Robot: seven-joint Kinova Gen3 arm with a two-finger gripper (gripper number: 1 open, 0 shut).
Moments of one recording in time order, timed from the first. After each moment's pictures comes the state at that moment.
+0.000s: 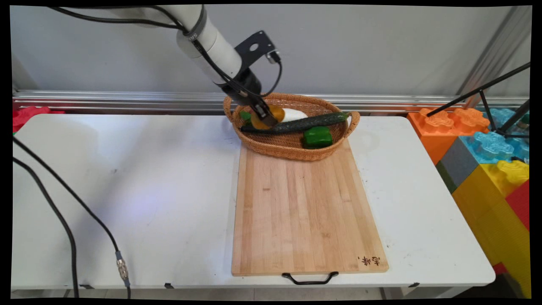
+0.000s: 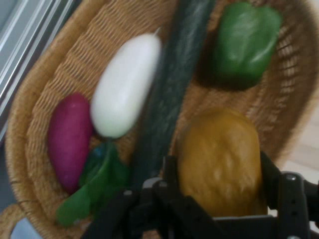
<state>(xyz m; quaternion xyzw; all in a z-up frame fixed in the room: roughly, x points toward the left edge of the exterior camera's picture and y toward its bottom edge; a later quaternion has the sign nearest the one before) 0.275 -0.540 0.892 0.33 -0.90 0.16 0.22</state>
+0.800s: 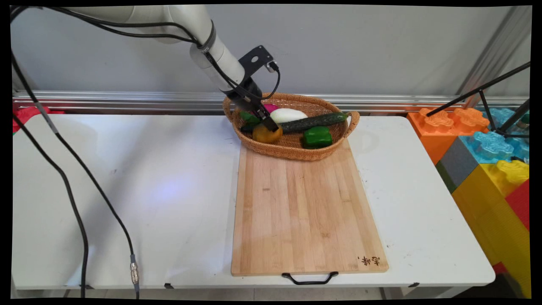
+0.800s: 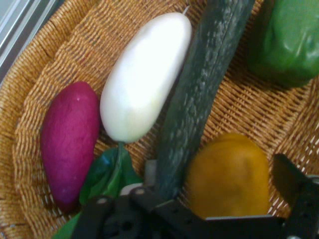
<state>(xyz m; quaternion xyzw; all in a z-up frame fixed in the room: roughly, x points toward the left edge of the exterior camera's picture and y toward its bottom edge) 0.291 -0.594 0.841 0.35 -0.90 0.13 0.23</state>
